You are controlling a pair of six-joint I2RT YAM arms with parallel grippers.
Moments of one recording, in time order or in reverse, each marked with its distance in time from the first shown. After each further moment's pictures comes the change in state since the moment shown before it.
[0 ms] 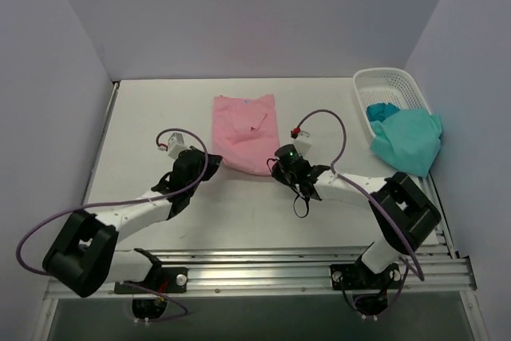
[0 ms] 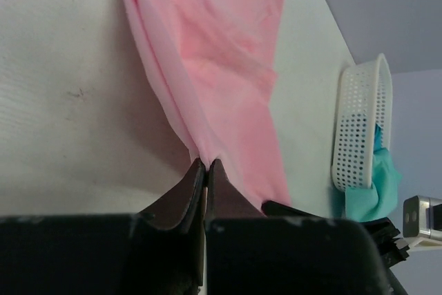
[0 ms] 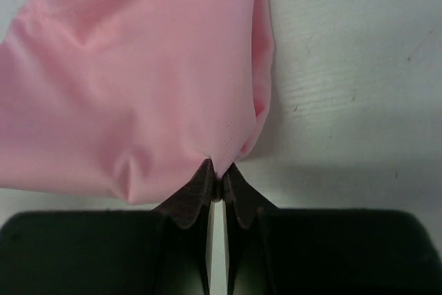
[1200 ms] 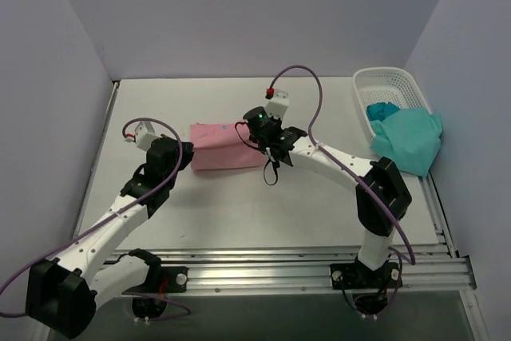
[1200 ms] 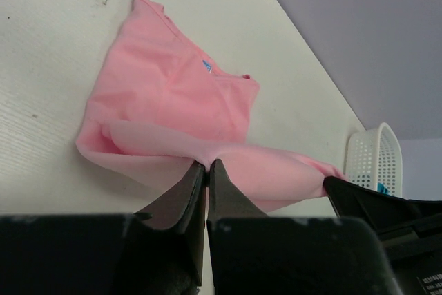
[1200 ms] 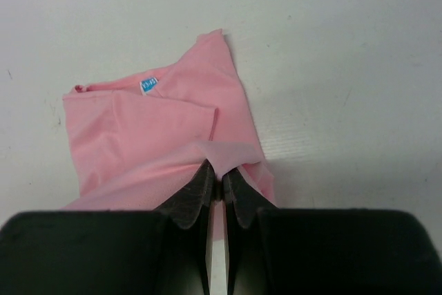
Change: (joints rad) left arm 0.068 -0.361 0.152 -0.474 -0.159 0.102; right arm 0.111 0.154 0.581 -0.385 0.294 -0.062
